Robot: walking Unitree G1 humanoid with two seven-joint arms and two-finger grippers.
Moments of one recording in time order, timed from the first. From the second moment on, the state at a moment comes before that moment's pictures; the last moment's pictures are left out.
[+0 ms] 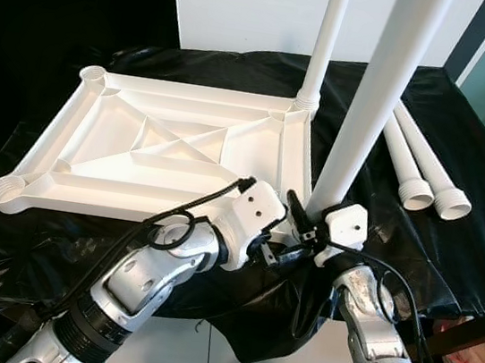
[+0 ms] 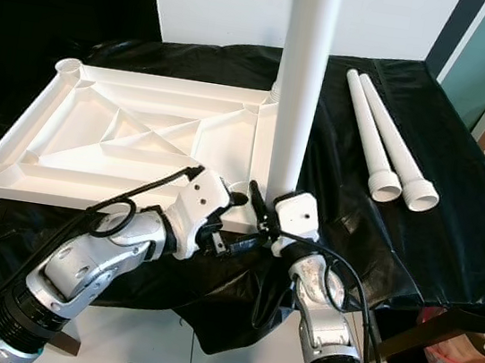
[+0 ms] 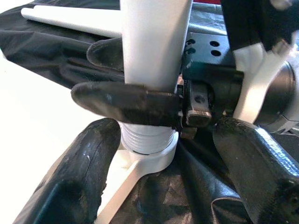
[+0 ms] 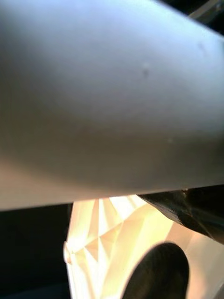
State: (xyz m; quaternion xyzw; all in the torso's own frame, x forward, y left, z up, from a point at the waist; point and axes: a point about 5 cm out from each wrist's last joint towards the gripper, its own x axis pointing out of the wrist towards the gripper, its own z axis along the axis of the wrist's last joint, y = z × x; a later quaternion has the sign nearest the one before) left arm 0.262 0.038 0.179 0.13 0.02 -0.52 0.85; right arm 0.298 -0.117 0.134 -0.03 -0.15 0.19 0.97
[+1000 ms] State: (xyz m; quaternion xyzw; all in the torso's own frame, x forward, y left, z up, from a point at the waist) left arm 0.261 0.041 0.183 0.13 0.02 -0.51 0.85; right arm 0.318 -0.118 0.141 0.01 -0.05 0.17 0.99
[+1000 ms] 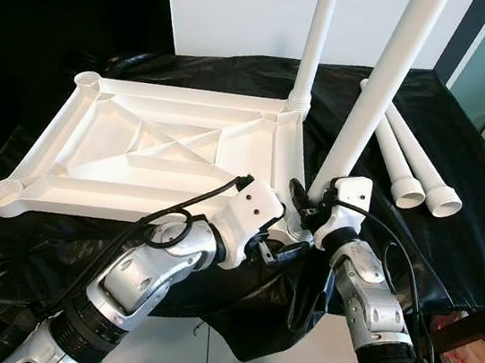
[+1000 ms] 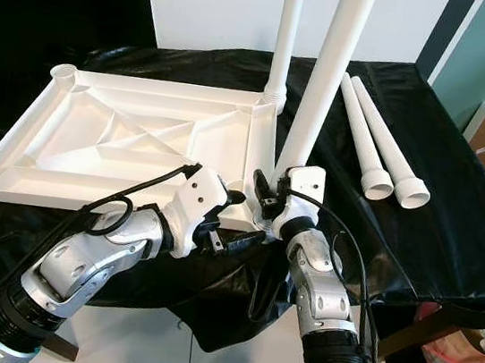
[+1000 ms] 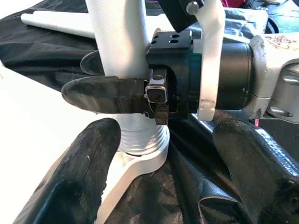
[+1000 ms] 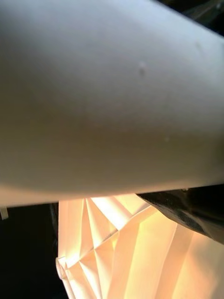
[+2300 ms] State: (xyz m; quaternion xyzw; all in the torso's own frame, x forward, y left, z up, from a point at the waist) left arm 0.261 0.042 0.186 0.12 0.02 -0.53 0.84; right arm 0.301 -0.112 0.139 -0.09 -0.13 0.22 0.96
